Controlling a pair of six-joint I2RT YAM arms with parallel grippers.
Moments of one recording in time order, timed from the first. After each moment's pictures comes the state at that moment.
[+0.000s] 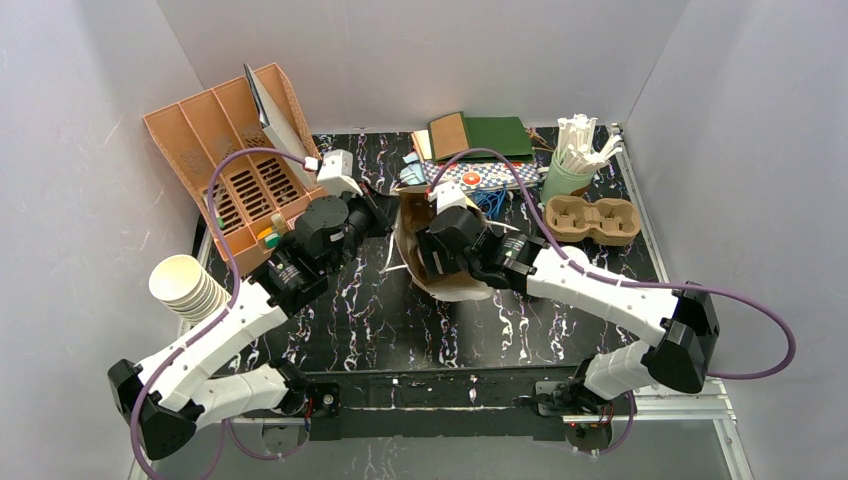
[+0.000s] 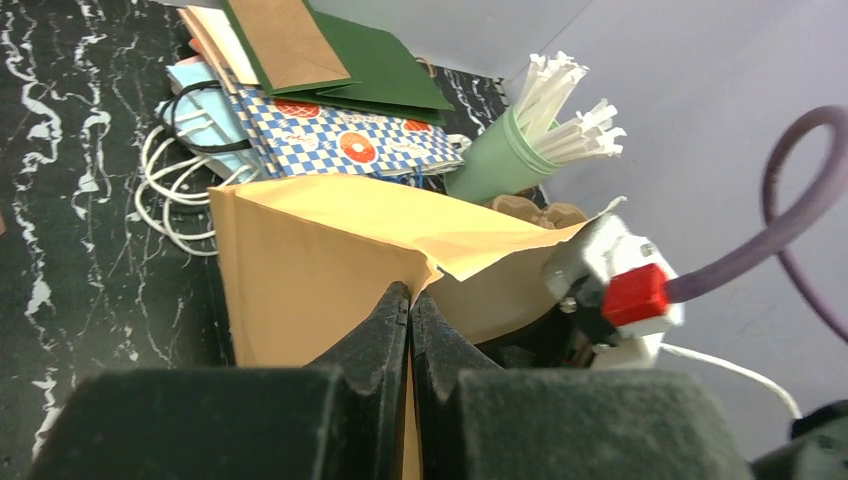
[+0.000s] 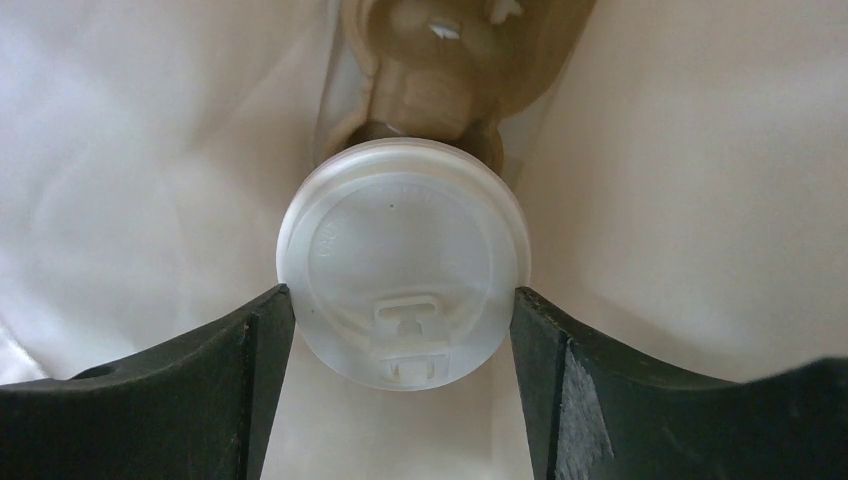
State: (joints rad) left arm -0.79 1.01 1.02 -0.17 -0.35 -0.63; right arm 1.05 1.41 1.25 -0.59 0.40 0.39
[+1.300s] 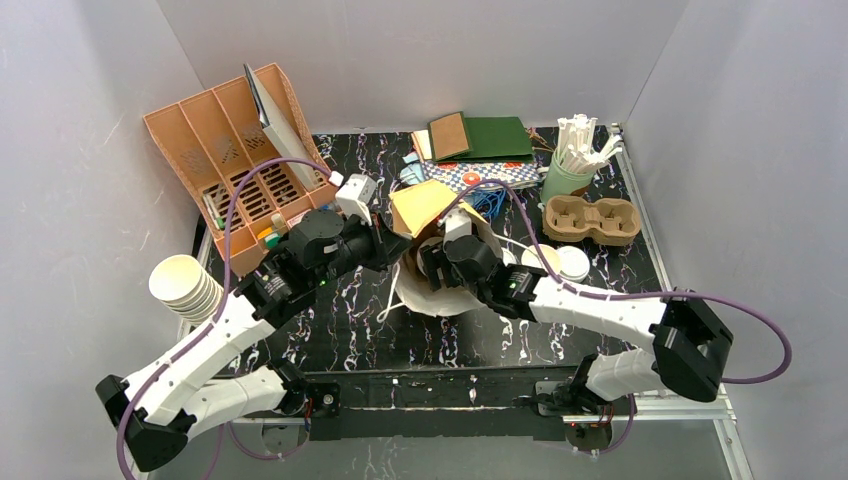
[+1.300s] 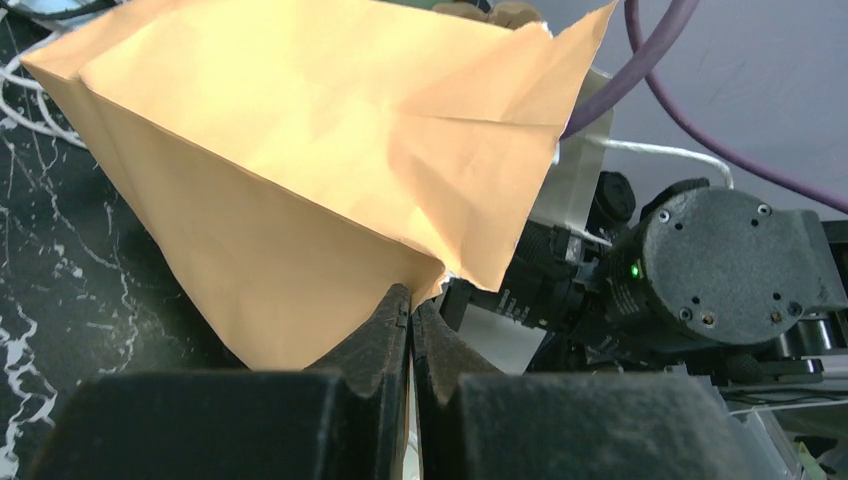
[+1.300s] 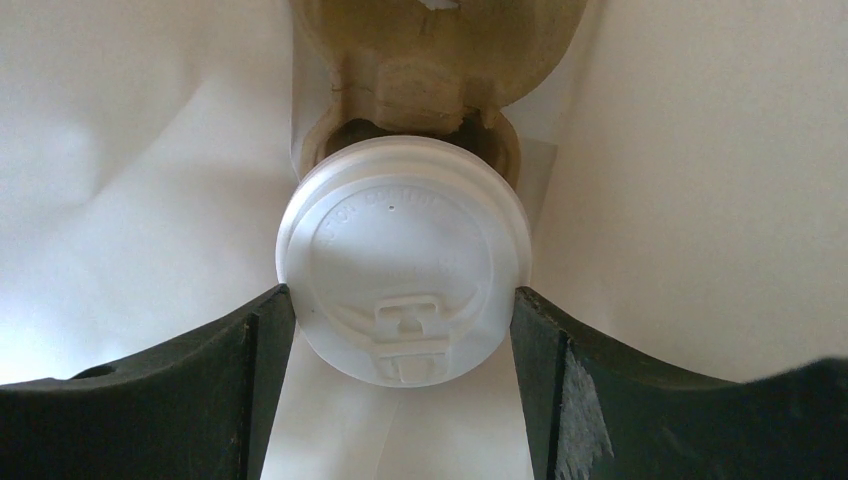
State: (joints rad) left arm -0.80 0.93 0.98 -0.35 0.01 -0.53; right arm 1.05 1.33 0.83 -0.06 0.41 0.29
